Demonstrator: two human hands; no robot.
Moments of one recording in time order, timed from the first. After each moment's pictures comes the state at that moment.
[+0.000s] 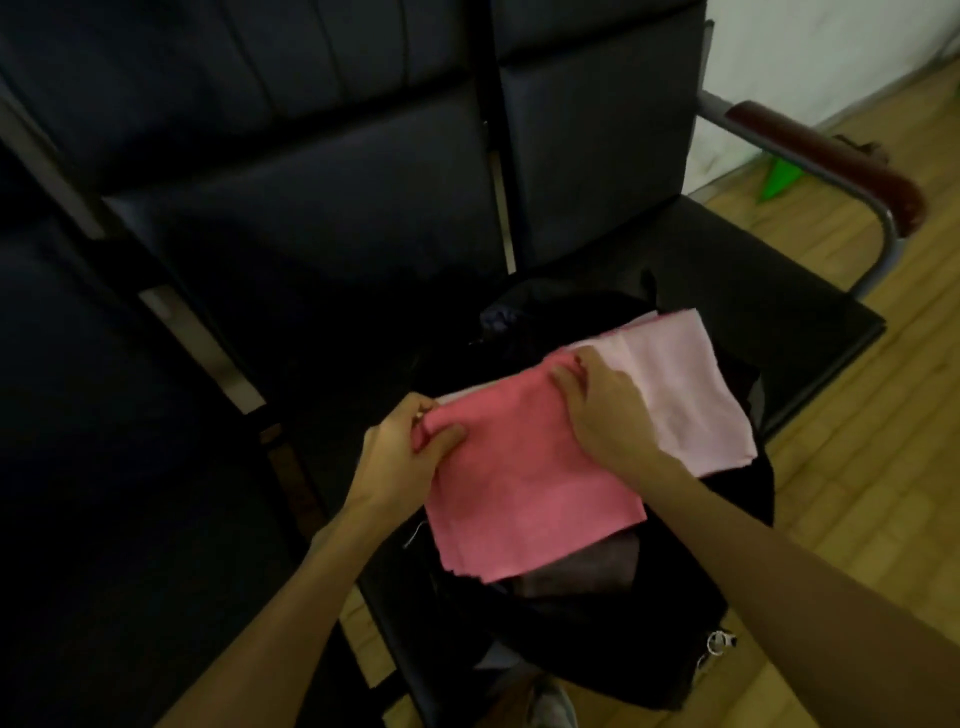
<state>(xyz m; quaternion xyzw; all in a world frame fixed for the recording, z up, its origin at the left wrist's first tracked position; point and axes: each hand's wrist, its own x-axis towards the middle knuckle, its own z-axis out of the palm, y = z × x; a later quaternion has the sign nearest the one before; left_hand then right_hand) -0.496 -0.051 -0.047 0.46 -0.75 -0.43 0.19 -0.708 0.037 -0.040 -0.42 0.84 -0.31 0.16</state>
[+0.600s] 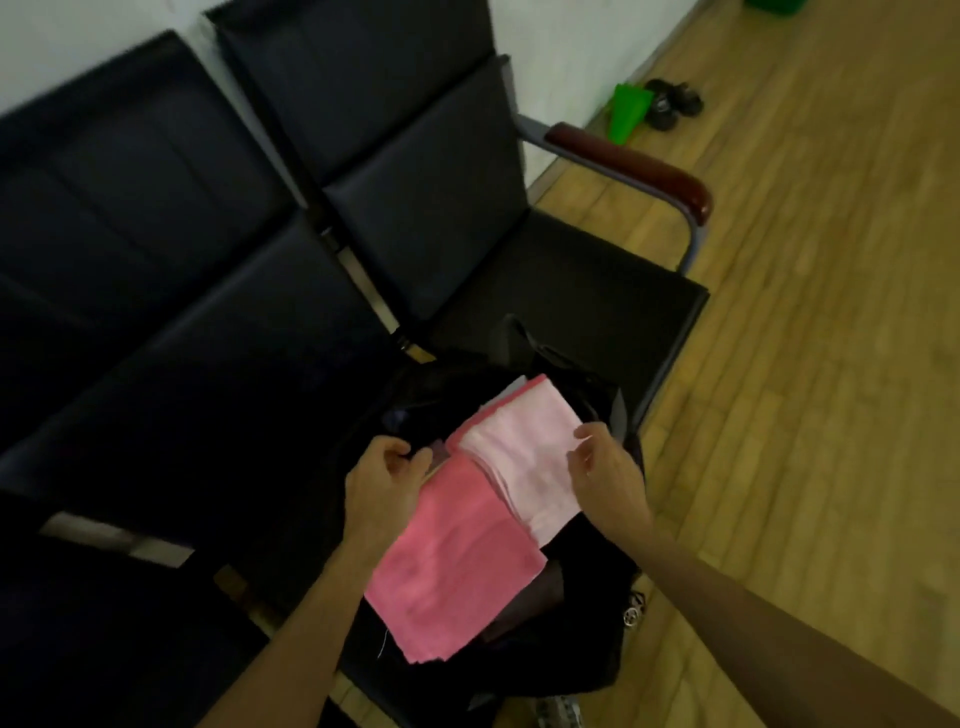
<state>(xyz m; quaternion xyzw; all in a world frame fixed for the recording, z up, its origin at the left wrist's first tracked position) -0.615 -0.095 0.044 0.48 -0.74 -0.46 0.07 -0.774 0.105 0.025 -0.18 0.92 -0.29 0.19</state>
